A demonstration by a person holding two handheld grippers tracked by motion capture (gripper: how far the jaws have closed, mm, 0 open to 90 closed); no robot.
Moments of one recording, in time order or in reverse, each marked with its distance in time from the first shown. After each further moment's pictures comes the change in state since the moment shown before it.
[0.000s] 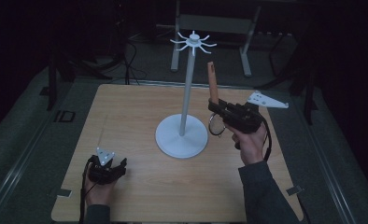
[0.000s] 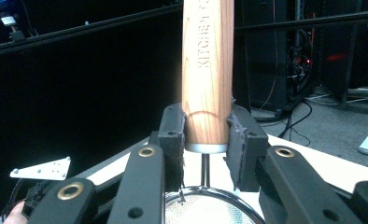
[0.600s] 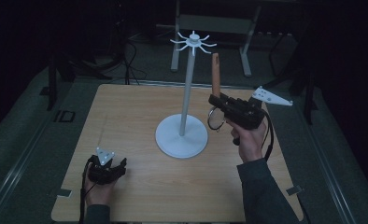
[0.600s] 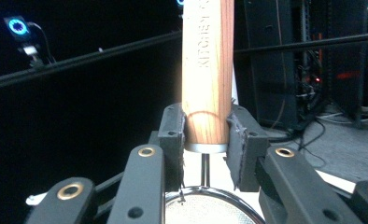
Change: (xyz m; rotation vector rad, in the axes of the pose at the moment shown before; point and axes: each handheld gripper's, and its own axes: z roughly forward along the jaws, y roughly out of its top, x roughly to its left) left arm 0.000 0.000 0.000 0.003 -0.001 -0.001; right arm 0.001 0.012 0.000 -0.098 0.047 0.033
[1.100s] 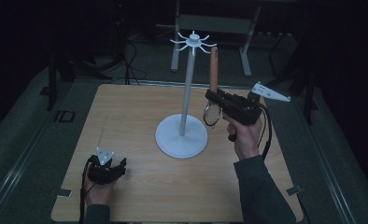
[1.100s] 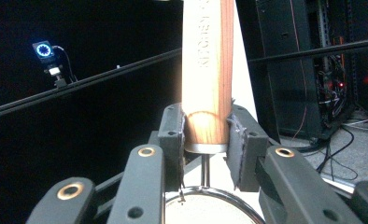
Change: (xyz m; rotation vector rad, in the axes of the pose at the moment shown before) left arm 0.000 0.000 0.000 -0.001 0.000 0.000; right arm 0.000 0.006 0.011 -0.039 0.064 0.054
